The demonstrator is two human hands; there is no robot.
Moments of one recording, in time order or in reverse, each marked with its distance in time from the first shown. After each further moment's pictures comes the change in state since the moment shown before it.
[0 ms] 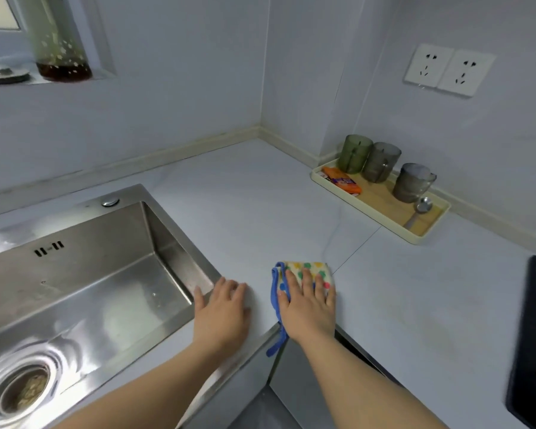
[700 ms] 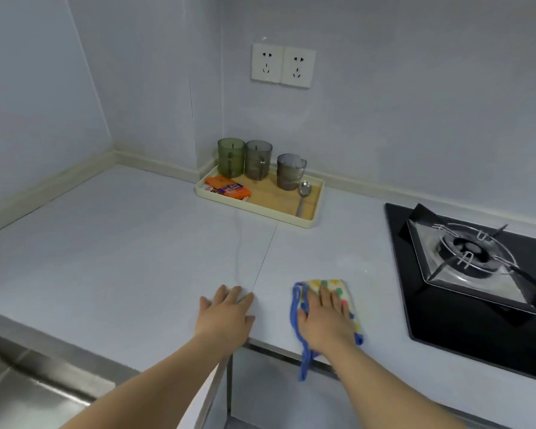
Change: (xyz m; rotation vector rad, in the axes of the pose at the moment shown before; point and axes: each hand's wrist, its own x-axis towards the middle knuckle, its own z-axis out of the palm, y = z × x) left_hand 0.097 0.102 0.000 0.251 -0.238 0.595; right_hand -0.015 0.117 -0.023 0.131 -0.038 0.518
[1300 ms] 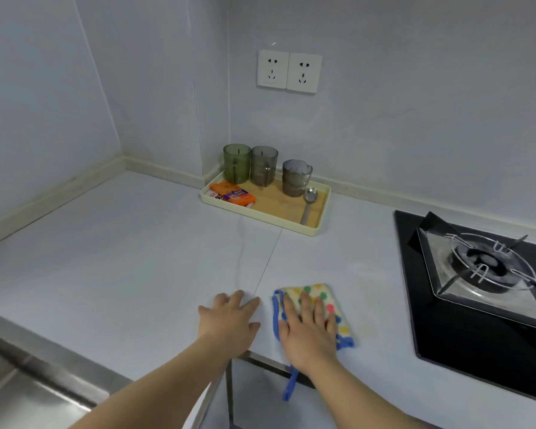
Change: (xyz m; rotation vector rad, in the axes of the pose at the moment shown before) left_hand 0.008 0.010 -0.012 0.063 -0.045 -0.094; right_hand 0.003 -0.022 0.007 -0.004 -0.038 -0.091
